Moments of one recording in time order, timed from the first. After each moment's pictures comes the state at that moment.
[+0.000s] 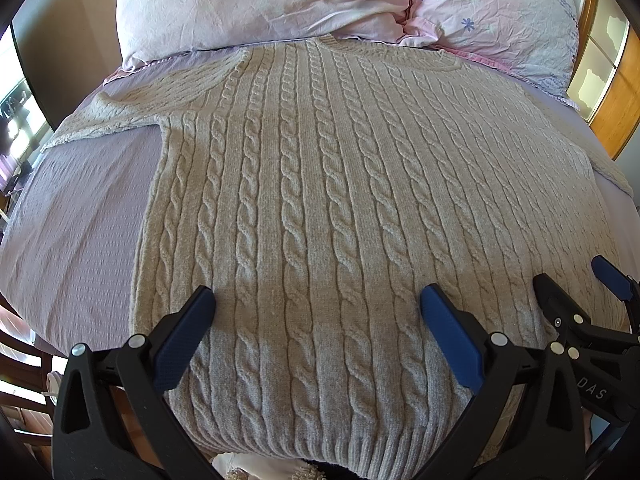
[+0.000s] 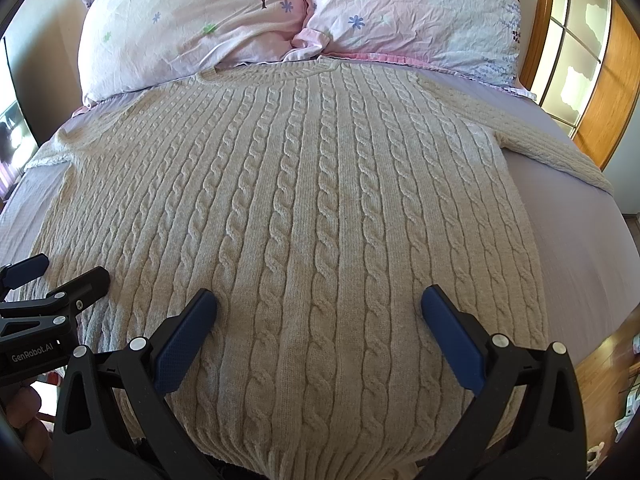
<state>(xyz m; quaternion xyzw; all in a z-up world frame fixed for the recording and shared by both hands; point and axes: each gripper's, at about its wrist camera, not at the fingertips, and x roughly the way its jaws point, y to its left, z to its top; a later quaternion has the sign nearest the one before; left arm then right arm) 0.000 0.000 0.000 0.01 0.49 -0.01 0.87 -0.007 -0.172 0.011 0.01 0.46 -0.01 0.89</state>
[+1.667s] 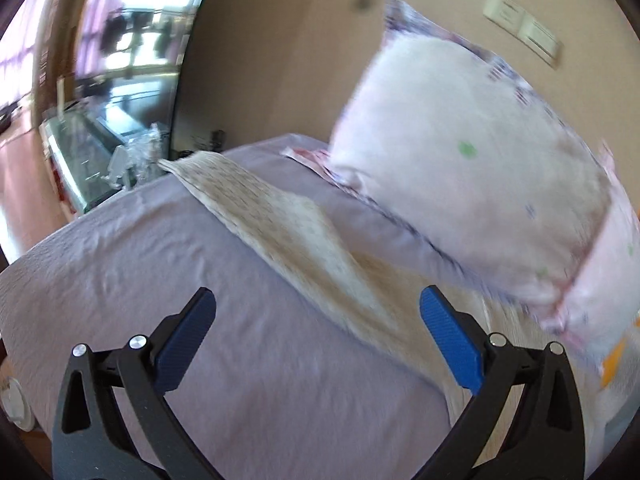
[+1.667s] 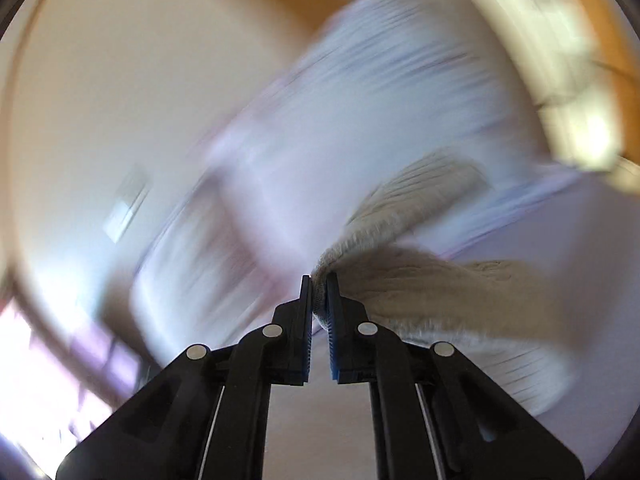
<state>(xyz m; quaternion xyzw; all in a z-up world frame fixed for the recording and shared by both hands) 0.084 0.304 0.055 -0.24 0.27 0.15 0.92 0.142 -0.285 0.124 0.26 0.29 0.22 0.90</state>
